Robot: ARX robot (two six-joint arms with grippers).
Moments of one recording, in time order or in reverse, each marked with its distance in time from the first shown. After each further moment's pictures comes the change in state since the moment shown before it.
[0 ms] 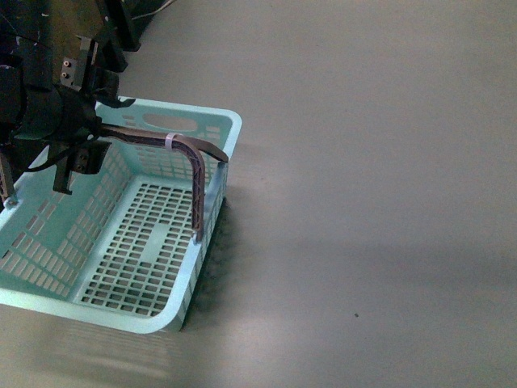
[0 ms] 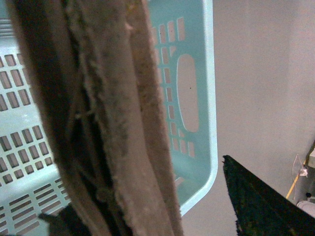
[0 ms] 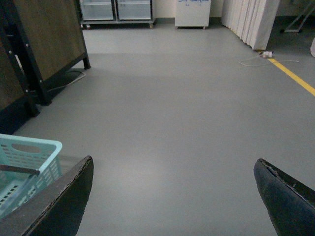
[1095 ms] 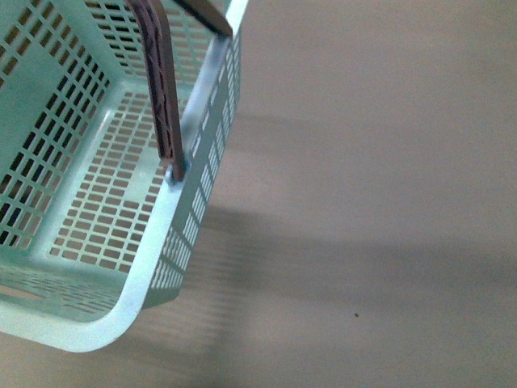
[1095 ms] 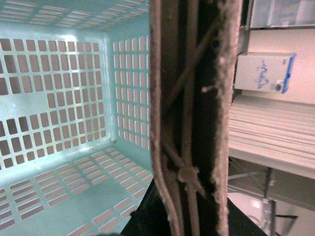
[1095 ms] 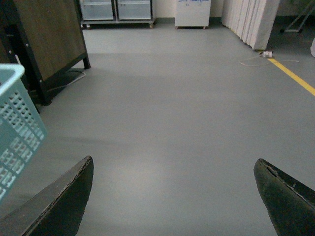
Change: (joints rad) left arm -0.073 -0.834 -0.356 -0.182 -0.035 -0.194; right arm 0.000 0.000 0.000 0.000 0.000 0.000
